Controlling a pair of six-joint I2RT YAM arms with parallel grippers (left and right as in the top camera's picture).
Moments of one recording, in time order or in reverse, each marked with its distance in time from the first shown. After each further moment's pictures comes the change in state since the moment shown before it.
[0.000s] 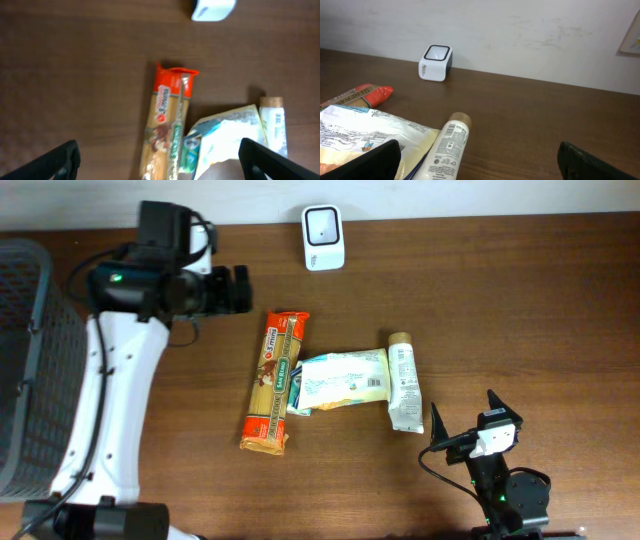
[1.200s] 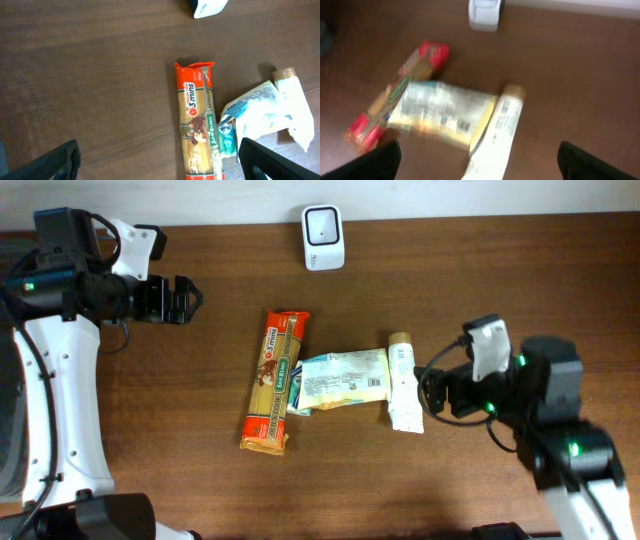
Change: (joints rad) left arm 0.291 -0.003 -0.001 -0.027 0.270 0.467; right arm 0.000 0.953 0.968 -0.658 -0.253 0.005
